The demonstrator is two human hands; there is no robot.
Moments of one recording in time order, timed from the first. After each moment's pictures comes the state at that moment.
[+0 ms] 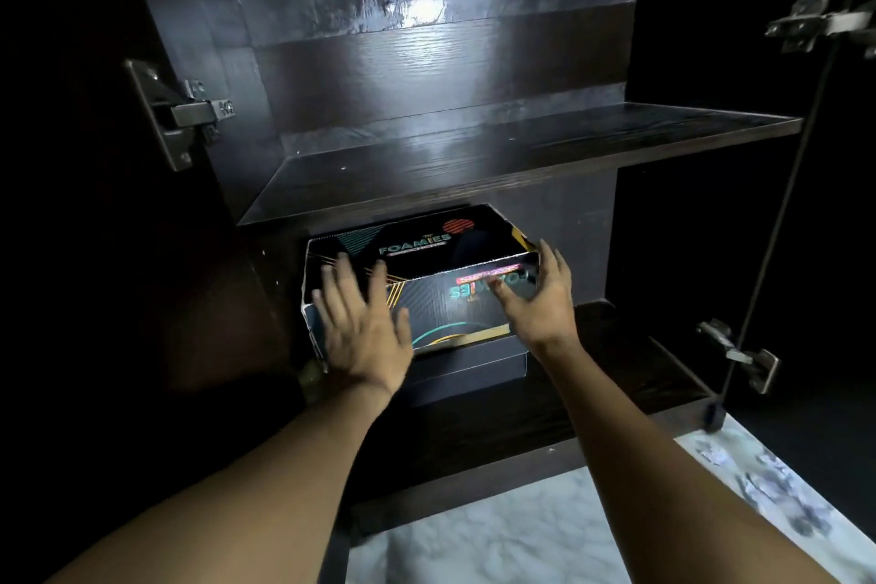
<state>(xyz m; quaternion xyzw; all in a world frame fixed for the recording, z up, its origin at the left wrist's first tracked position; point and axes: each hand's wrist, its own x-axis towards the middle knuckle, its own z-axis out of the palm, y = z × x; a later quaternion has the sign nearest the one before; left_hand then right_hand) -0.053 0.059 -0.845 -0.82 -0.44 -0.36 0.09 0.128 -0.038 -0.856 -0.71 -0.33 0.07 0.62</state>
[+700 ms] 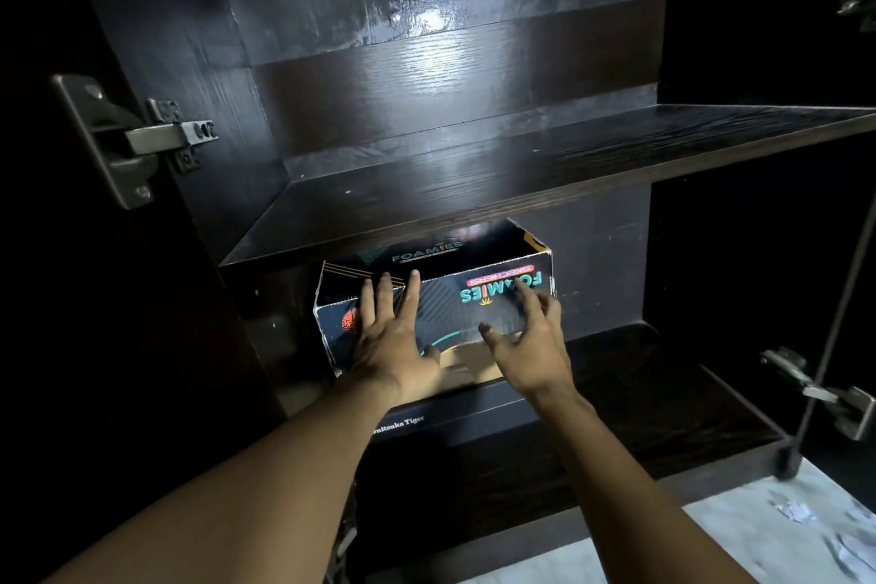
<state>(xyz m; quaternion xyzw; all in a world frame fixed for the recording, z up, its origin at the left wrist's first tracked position) -0.024 0.111 -0.835 -0.90 -0.41 -0.17 -0.03 0.123 0.013 -0.883 -0.73 -0.37 0.08 0.57</state>
